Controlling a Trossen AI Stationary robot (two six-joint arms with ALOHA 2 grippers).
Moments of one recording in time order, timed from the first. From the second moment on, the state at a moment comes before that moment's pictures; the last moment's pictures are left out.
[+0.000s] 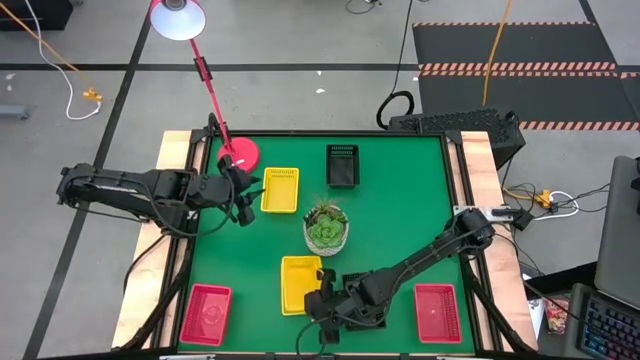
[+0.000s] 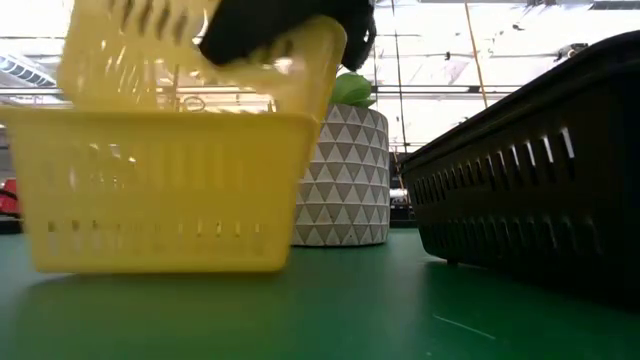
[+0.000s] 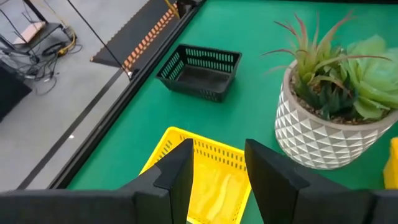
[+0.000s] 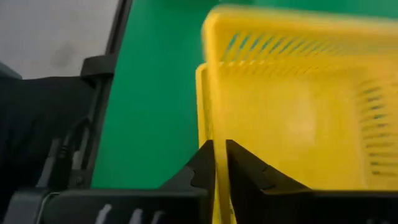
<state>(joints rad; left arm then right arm) -0.09 0.91 0.87 -0.62 -0.50 -0.18 0.52 2.08 1.63 -0.40 0.23 0.43</state>
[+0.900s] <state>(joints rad) -0.14 0.91 0.87 -0.66 -0.50 -0.24 0.50 2.08 1.59 -0.37 0.11 0.35</state>
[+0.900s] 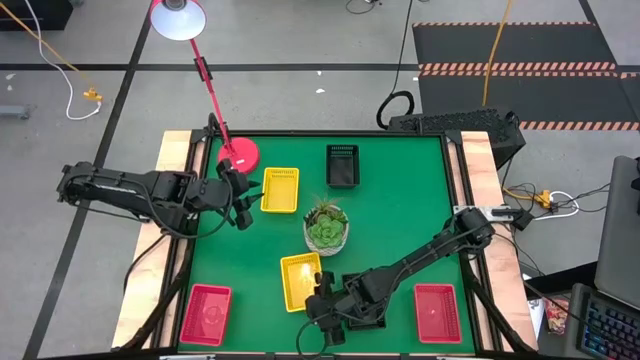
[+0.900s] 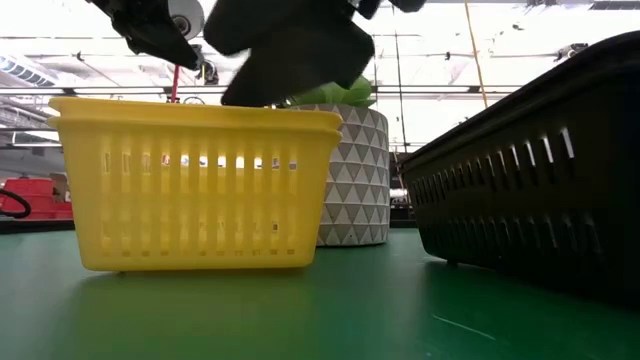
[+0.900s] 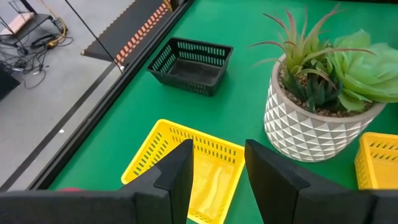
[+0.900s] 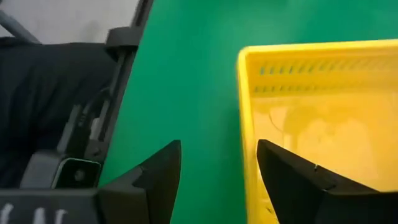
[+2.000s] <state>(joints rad) -0.21 0.91 0.87 -0.64 -0.50 -0.26 0.44 2.16 1.60 -0.24 0.15 0.08</state>
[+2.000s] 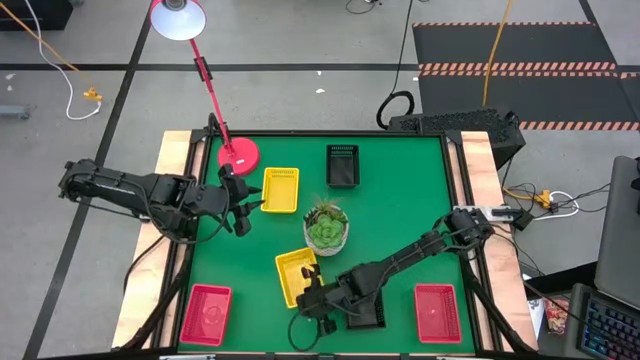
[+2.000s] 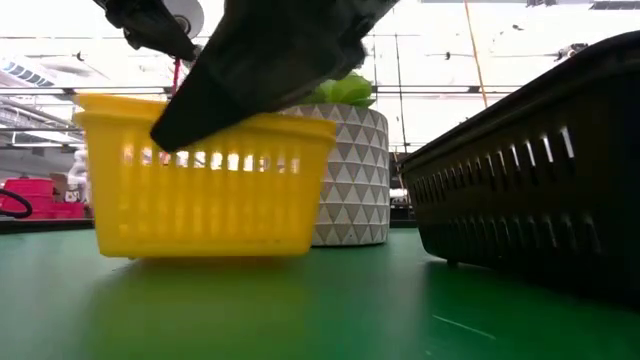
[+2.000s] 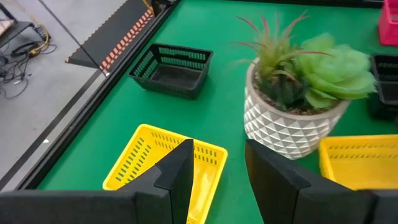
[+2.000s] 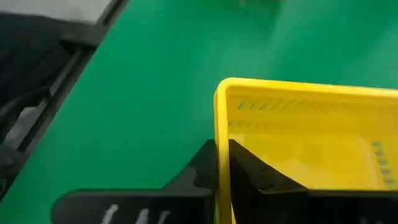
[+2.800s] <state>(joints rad) -0.56 0.85 0.87 -0.30 -0.47 -0.12 0.28 2.15 1.75 -0.12 0.14 -0.19</state>
